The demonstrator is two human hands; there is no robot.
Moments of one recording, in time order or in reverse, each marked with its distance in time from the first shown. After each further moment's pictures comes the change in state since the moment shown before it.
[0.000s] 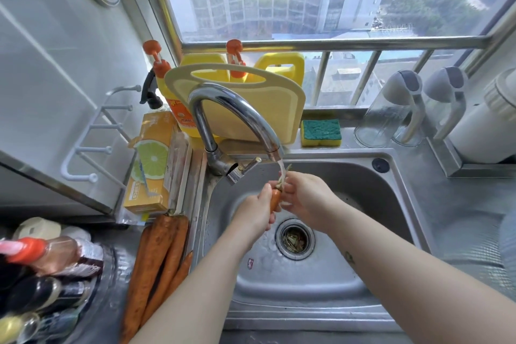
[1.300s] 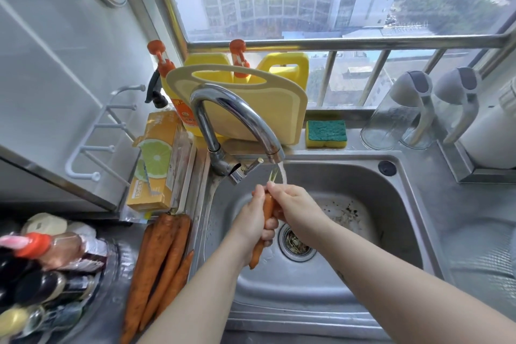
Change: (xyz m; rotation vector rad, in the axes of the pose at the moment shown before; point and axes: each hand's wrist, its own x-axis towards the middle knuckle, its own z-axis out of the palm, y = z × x) left_hand -0.014 -0.007 0.002 -0.418 -0.100 -0.043; right_hand -0.001 0.024 0.007 -0.238 -0.145 -0.190
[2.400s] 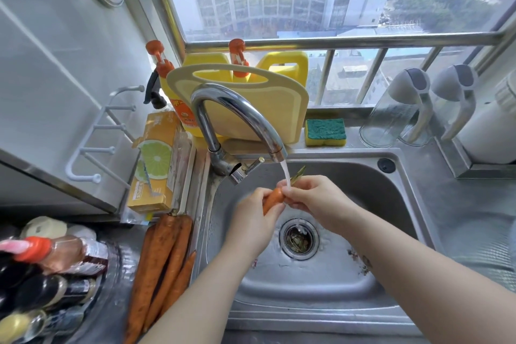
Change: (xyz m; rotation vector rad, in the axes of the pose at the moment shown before) left_hand -0.001 0.001 -0.008 0.742 0.193 0.402; right_hand -0.008 -0.015 -0.030 -0.038 0.013 -0.041
